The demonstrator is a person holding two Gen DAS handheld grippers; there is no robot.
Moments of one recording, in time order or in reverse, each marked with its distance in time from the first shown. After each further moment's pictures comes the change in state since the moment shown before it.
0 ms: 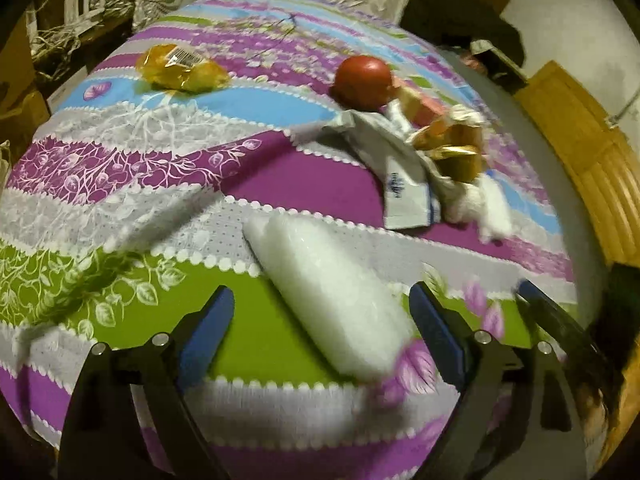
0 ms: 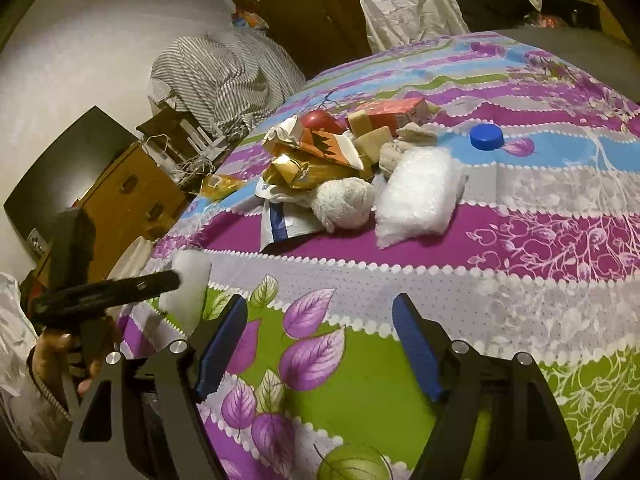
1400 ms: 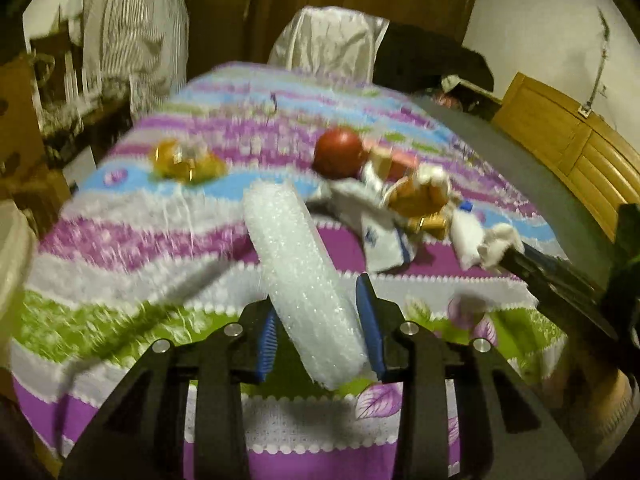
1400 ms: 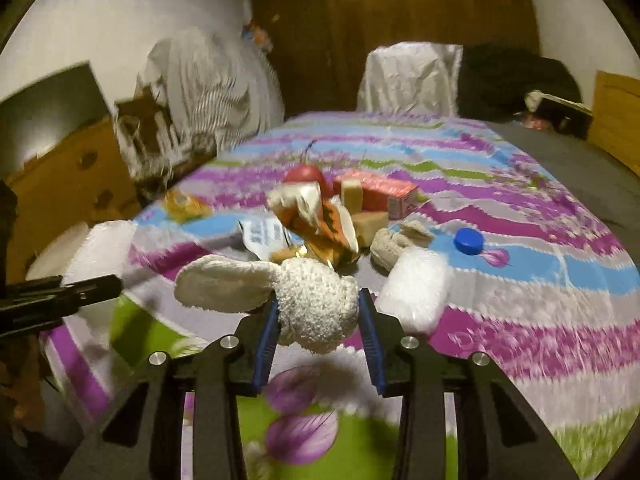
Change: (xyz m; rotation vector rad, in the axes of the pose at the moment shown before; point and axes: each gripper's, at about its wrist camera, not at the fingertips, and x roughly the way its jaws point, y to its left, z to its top) left arm -0.057 -0.022 -0.017 0.161 -0.300 0.024; right arm -0.004 0.070 0.022 -0.221 -0.214 -0.274
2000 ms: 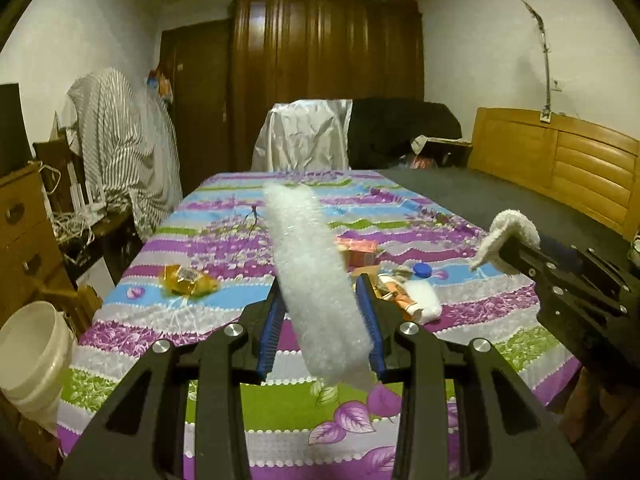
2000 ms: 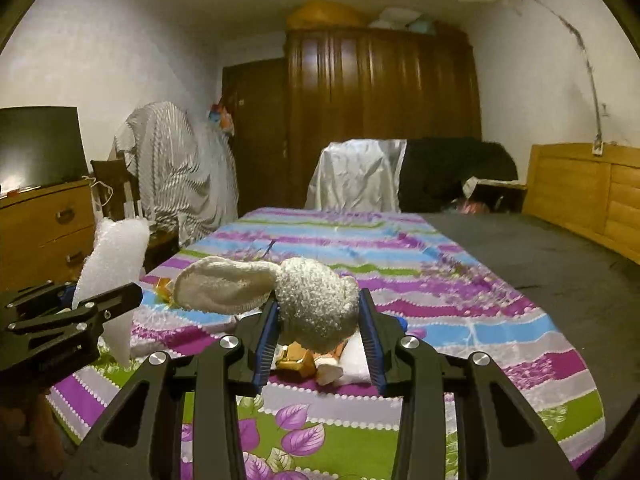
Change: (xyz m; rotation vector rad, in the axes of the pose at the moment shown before) left arm -0.086 -0.068 0.005 0.187 -0.327 0.035; right arm -0.140 0.054 0.010 -0.058 -0.330 -0.230
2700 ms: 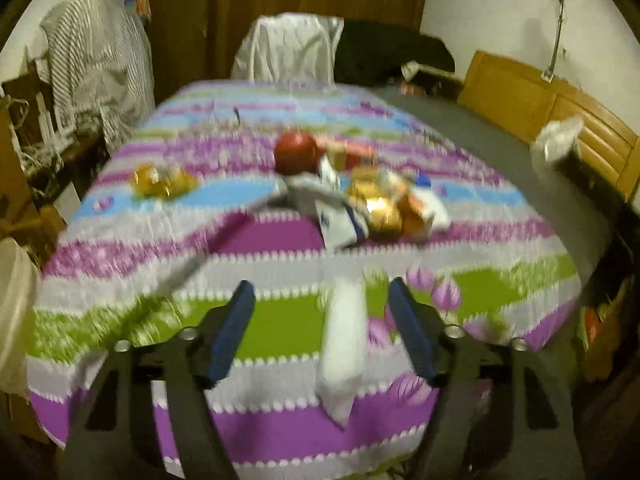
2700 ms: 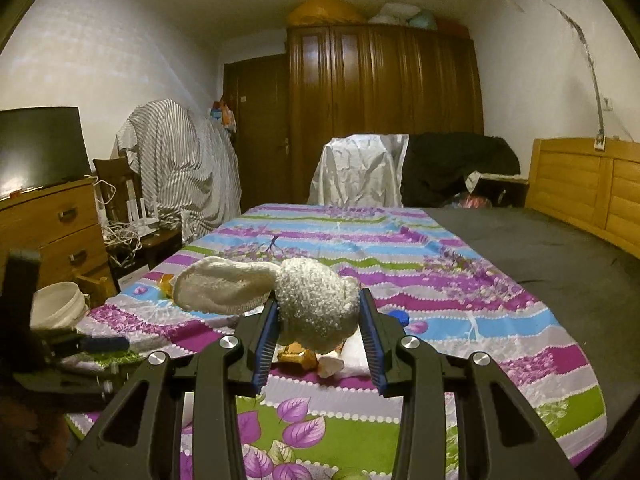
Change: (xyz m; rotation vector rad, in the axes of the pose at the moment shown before) left arm 0.051 0.043 -0.054 -0.065 0.362 -0.154; right arm 0.004 0.001 0.002 0.026 0.058 0.032
